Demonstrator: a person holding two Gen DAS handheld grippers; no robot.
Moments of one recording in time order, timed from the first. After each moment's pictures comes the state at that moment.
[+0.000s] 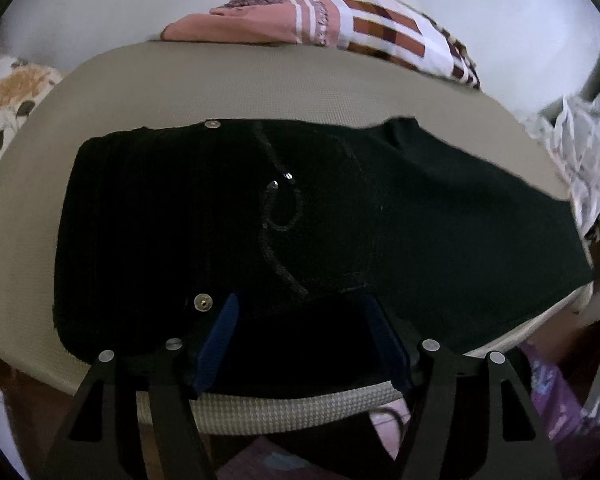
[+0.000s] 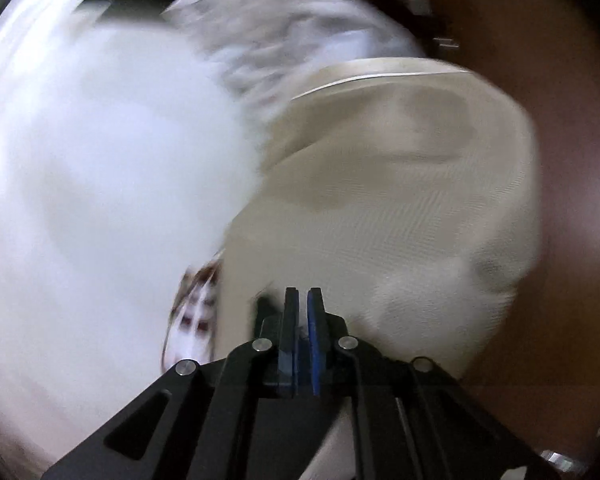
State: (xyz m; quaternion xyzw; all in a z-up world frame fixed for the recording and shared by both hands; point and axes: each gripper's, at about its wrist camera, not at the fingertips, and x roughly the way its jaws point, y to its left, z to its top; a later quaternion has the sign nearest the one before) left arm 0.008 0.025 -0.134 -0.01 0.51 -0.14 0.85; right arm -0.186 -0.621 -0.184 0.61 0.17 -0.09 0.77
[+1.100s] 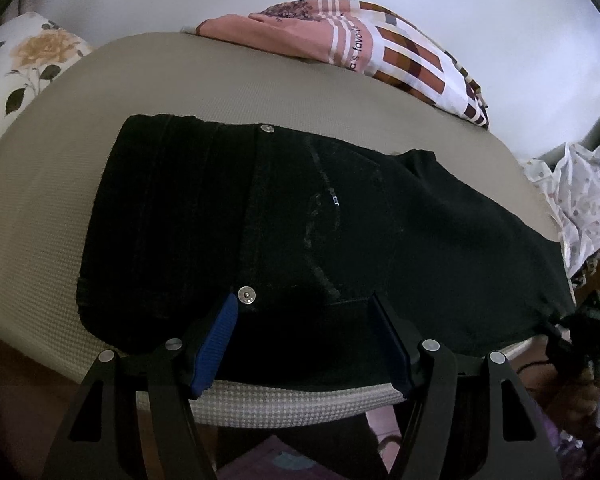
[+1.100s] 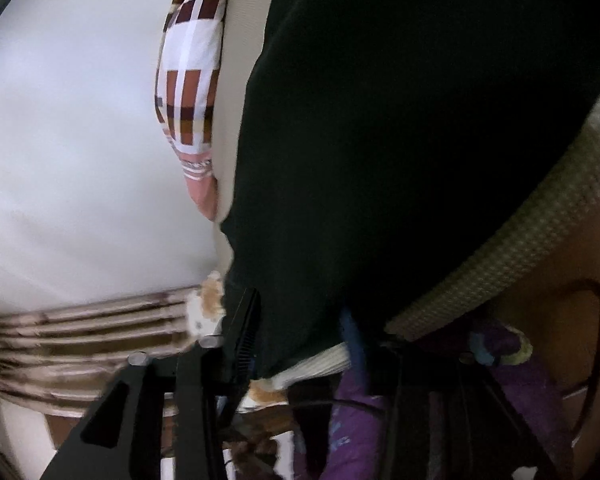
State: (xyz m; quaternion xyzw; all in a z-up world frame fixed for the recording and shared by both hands) left arm 0.003 0.057 -0.128 -0.07 0.50 -0.13 0.85; right arm -0.057 -0.362 -0.247 0.63 0.43 0.12 0.64
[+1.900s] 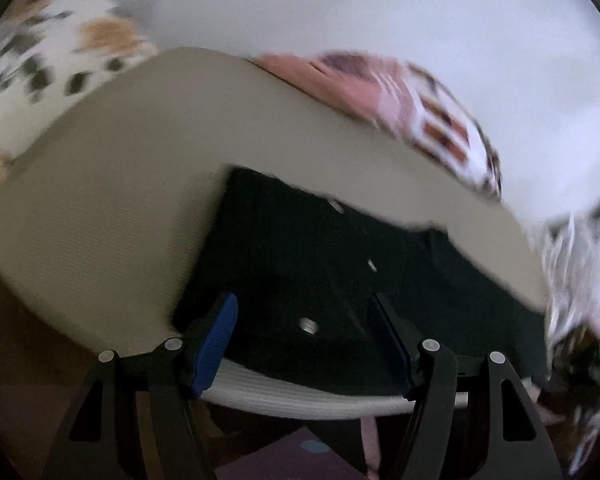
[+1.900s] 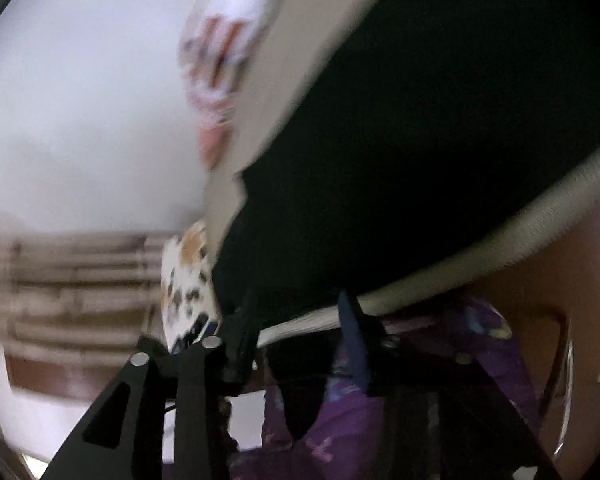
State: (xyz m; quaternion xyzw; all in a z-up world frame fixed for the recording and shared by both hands) left arm -0.007 0.141 -0.074 -0.18 0.46 -0.06 0.87; right arm -0.050 -0.351 -0.163 0.52 0.44 0.22 0.69
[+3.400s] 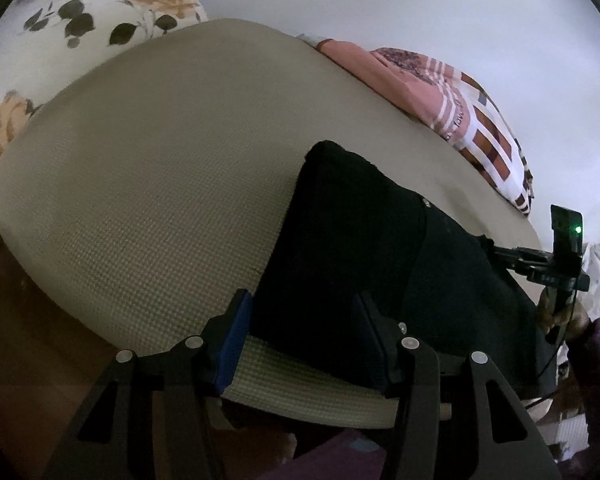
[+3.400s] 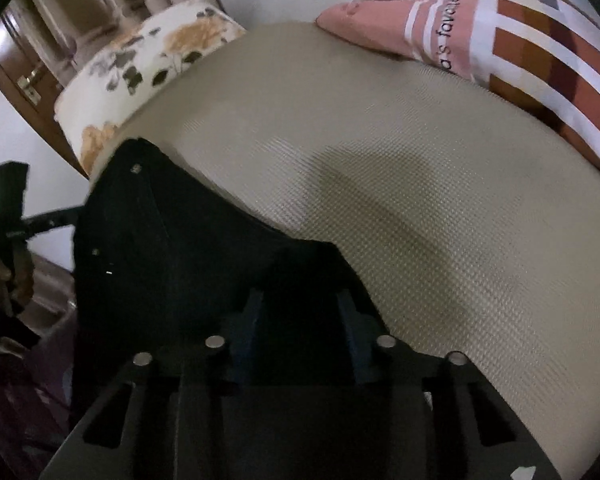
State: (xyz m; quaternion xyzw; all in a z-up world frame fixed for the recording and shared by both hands) left arm 0.004 0.184 -0.126 -0.20 0.49 -0.03 0.85; right arm 0.209 -0.156 -0.152 -0.05 0.50 0.40 0.77
